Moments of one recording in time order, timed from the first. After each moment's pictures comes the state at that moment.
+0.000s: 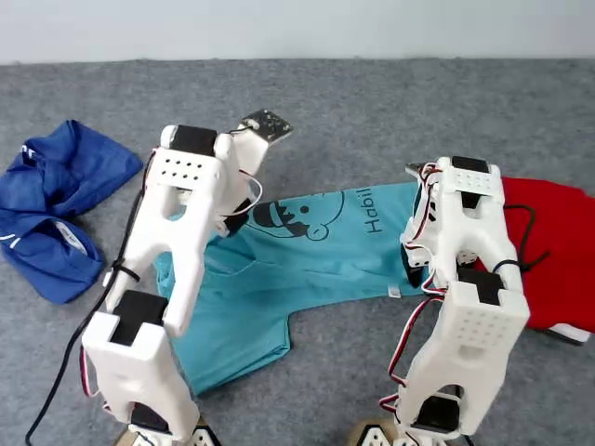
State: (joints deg) left arm 8.5 19.9 -11.2 96.7 -22.3; right arm 7.7 31.6 -5.1 88.6 18.3
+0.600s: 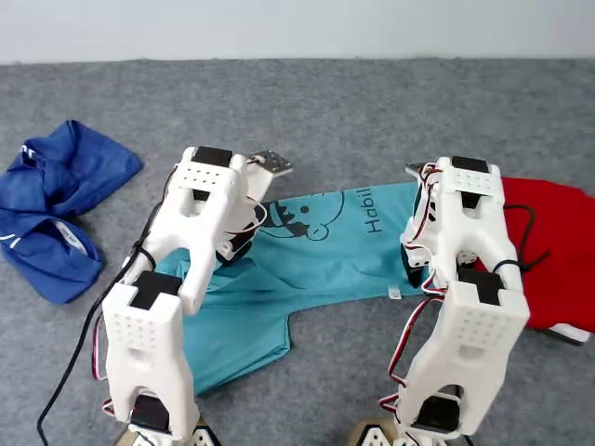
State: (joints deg) left arm 8.5 31.2 -8.2 92.9 -22.2; right arm 7.7 31.6 -5.1 88.6 18.3
